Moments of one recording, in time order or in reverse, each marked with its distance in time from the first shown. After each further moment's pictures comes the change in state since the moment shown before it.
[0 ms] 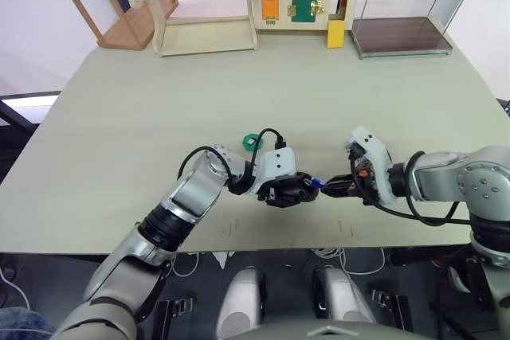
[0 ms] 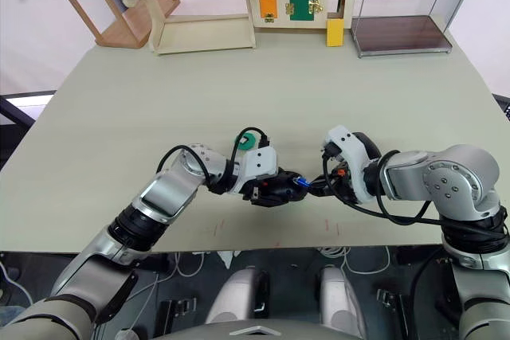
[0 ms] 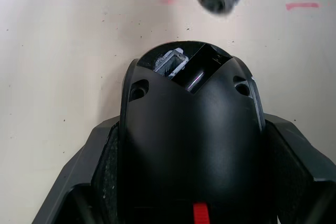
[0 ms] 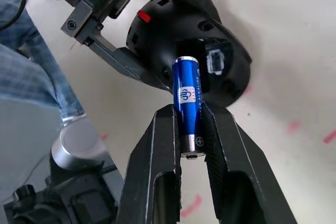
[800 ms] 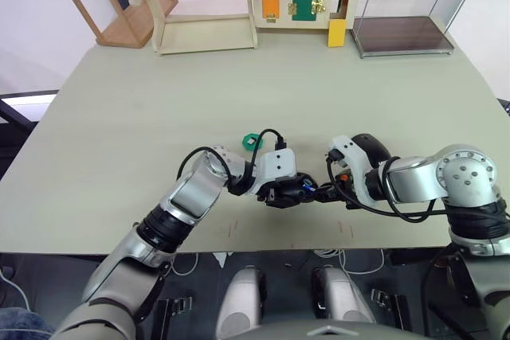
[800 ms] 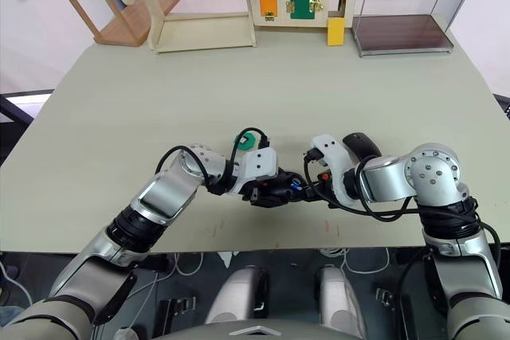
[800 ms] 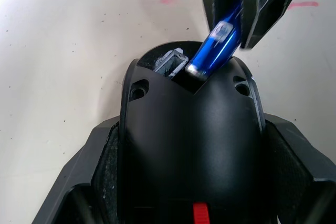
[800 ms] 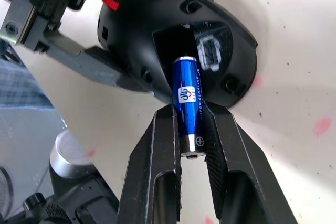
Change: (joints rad) left arm 0.004 0.007 -0.004 -0.018 0.007 0.002 -0.002; right arm -0.038 0.068 0.064 0.188 0.353 0.000 -0.488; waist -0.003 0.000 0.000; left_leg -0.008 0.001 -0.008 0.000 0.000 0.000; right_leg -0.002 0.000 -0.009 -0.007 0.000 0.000
